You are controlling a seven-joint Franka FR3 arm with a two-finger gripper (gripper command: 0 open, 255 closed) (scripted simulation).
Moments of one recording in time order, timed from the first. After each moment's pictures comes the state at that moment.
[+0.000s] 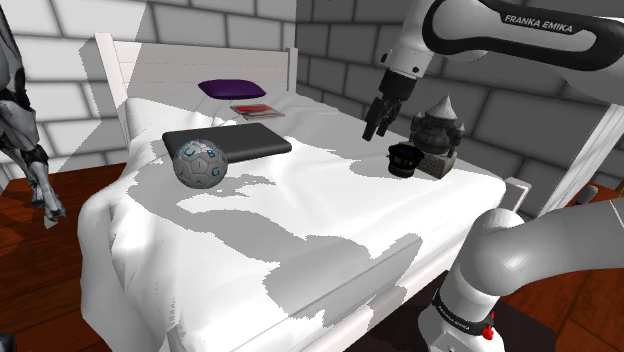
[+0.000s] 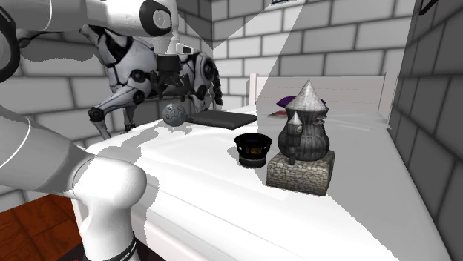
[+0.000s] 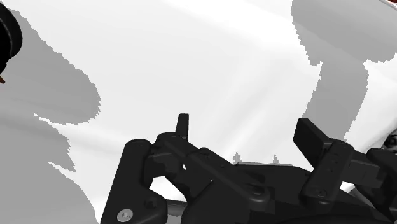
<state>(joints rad) 0.01 -0.80 -0.03 -2.26 0.10 1.64 -0.10</state>
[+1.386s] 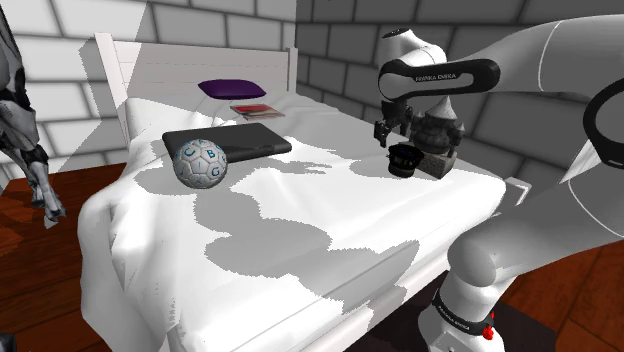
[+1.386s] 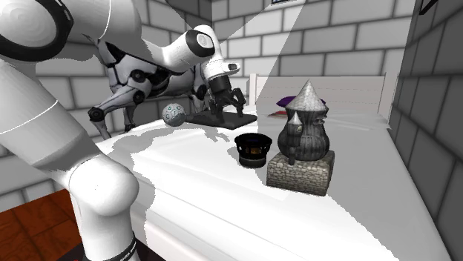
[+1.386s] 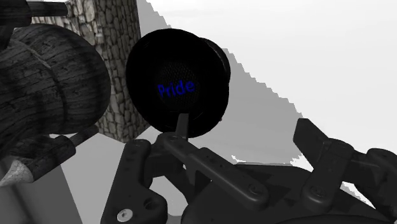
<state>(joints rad) -0.29 -0.48 -0.03 -2.23 -0.39 1.79 0.06</state>
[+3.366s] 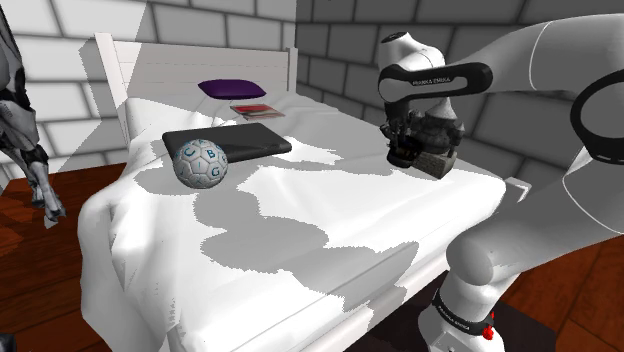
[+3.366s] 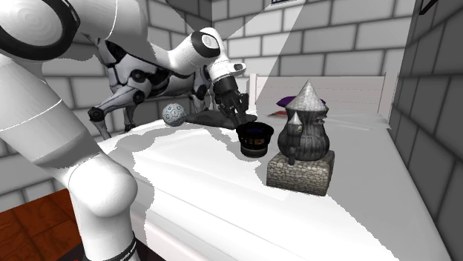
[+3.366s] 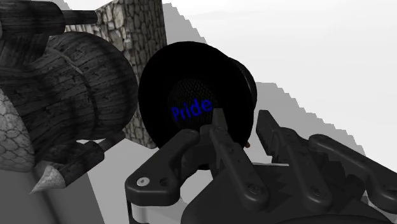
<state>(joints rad) -0.32 -0.45 -0.03 -2.21 -0.46 1.79 0.09</state>
